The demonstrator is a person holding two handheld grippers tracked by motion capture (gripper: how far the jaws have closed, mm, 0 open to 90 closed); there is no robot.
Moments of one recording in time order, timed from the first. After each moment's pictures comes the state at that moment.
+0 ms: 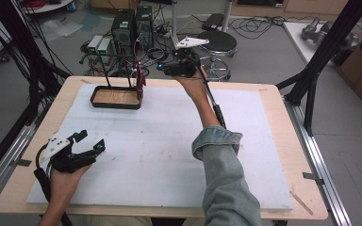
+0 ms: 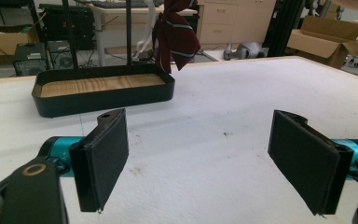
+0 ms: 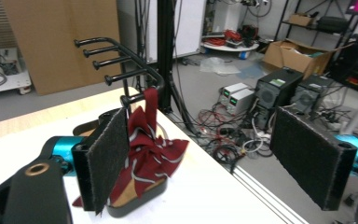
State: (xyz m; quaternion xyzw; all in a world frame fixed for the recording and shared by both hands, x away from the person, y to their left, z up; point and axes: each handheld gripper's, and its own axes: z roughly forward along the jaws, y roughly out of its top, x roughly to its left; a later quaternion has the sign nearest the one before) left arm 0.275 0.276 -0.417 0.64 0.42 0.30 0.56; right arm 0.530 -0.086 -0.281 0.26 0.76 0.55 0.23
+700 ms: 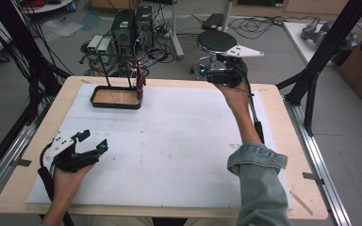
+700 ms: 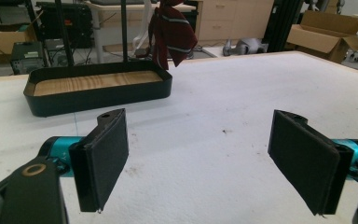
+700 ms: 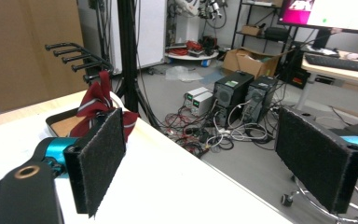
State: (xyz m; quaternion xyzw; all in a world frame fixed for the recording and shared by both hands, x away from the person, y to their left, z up) left arm 0.280 0.270 -0.421 0.65 0.42 0.30 0.56; right arm 0.473 -0.209 -0.270 0.31 0.72 0.56 0.28
